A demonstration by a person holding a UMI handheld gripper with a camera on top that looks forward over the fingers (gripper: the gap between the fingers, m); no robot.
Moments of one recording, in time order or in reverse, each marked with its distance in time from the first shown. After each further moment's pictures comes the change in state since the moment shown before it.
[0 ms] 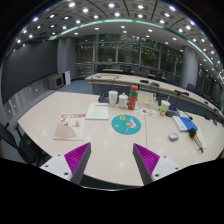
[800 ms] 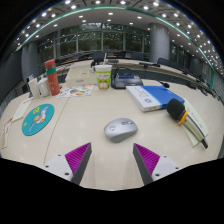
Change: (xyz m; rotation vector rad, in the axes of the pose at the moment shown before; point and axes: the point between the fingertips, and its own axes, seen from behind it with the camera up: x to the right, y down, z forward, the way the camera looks) arm 0.412 0.120 0.256 -0.114 0.256 0.230
